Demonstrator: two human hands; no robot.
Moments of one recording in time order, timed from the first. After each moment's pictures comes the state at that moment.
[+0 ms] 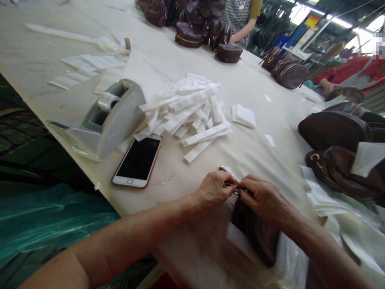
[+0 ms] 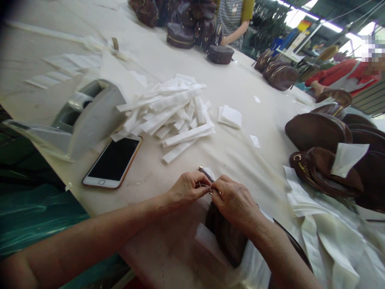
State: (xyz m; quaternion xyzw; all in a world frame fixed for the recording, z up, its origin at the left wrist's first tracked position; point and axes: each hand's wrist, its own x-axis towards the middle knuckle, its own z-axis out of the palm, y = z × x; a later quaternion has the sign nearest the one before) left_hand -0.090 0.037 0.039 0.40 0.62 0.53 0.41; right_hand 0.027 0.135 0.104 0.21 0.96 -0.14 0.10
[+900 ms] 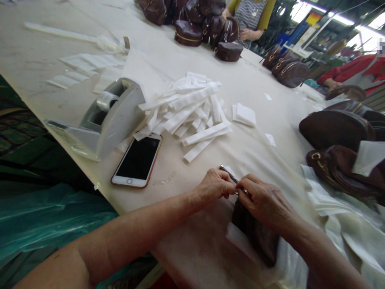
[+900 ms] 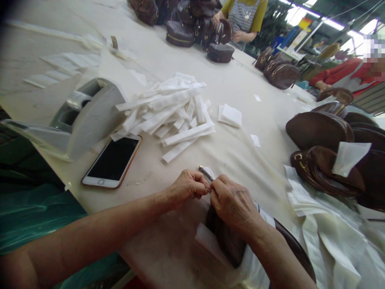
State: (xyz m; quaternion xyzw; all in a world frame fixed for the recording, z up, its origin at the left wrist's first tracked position) left_hand -0.090 0.040 0.047 0.20 0.52 0.59 0.59; right_hand 0.030 0.127 0.100 0.19 0.98 -0.07 0.07
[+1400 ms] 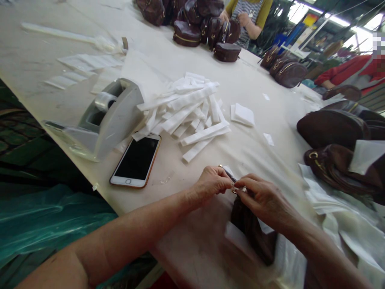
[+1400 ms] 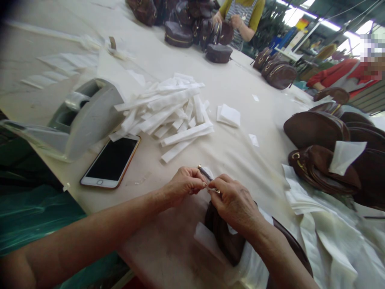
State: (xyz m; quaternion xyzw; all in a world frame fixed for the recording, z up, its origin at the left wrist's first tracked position) left_hand -0.093 0.041 0.050 0.14 0.50 0.63 0.58; right_hand 0.034 0.129 0.102 0.22 0.95 -0.21 0.01
